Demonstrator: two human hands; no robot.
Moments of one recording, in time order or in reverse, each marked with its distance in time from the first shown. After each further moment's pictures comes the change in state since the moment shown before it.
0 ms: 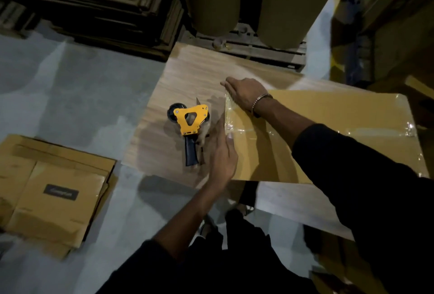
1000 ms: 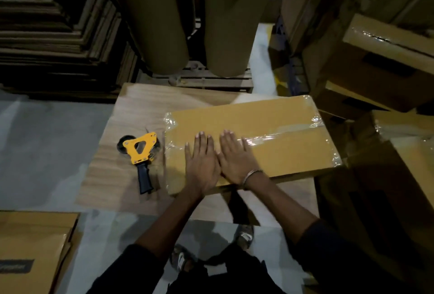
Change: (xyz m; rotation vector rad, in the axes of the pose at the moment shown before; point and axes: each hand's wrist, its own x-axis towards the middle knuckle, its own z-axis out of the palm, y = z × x) left_hand -0.019 0.041 0.072 0.887 -0.257 0.385; right_hand -0.241 0.034 -0.004 -0.007 -0.147 0.353
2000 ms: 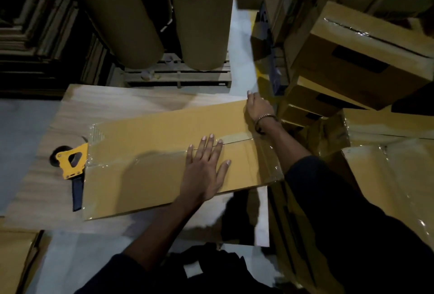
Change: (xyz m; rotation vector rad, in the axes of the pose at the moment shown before) left_hand 0.059 0.198 0.041 0.045 0.022 0.151; right_hand 0.117 0.296 -0.106 0.470 0.186 0.501
